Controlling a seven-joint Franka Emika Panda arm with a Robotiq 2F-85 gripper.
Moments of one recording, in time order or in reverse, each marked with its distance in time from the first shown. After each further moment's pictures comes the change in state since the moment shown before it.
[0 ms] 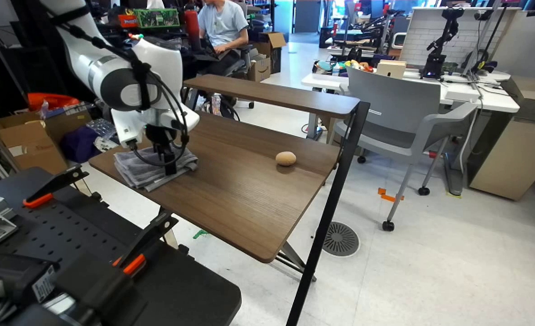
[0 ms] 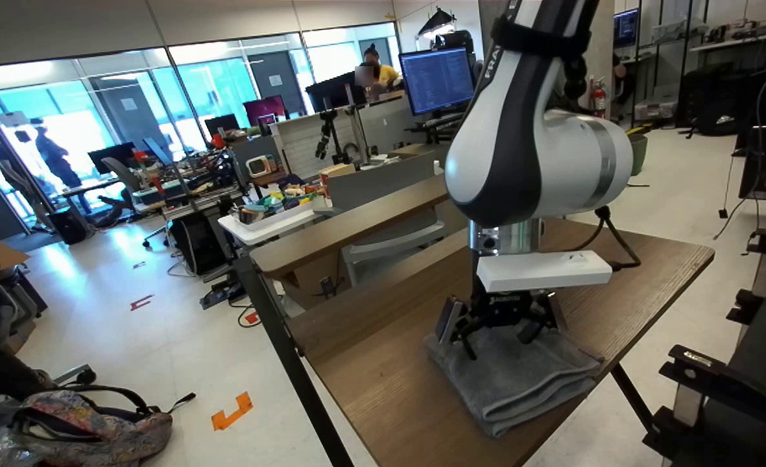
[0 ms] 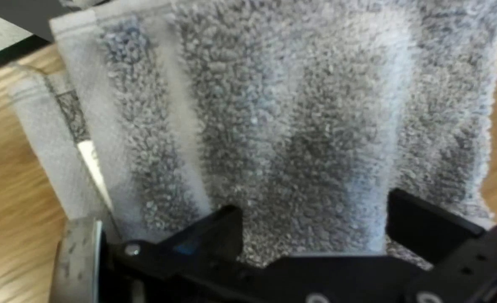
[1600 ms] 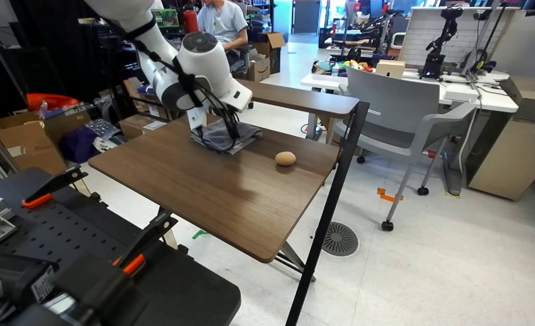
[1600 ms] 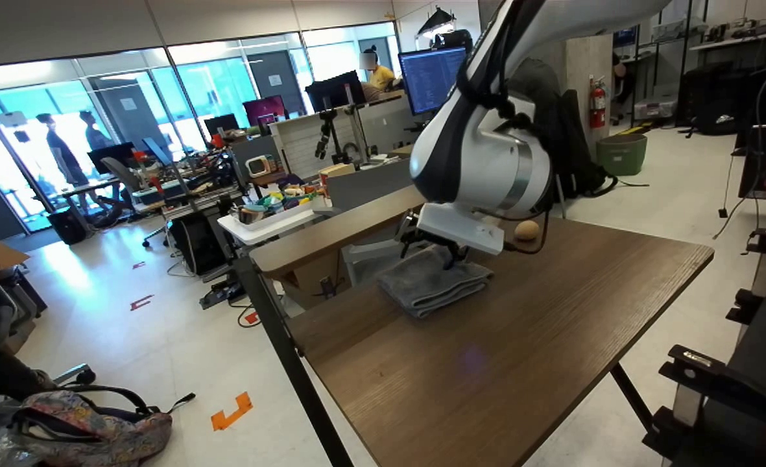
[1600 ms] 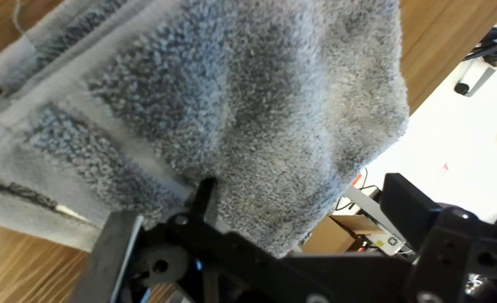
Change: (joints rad) arm -0.130 0.279 0.086 0.493 0.080 0.376 -0.019
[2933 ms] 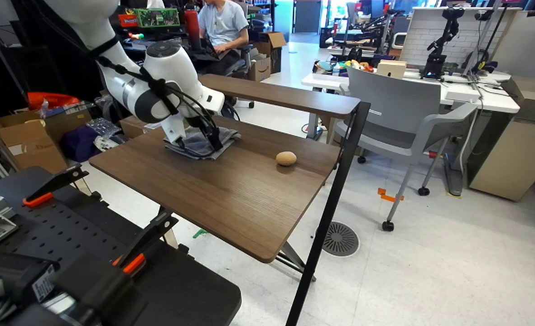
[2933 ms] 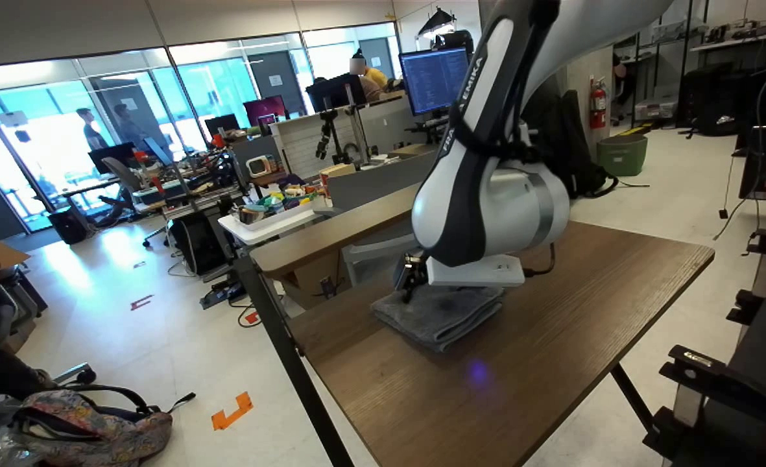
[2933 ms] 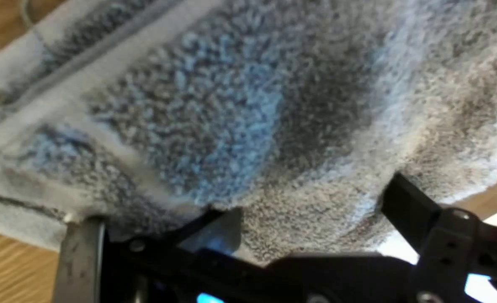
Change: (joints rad) arm 0.218 -0.068 -0.179 -0.181 -0.065 0.050 -0.011
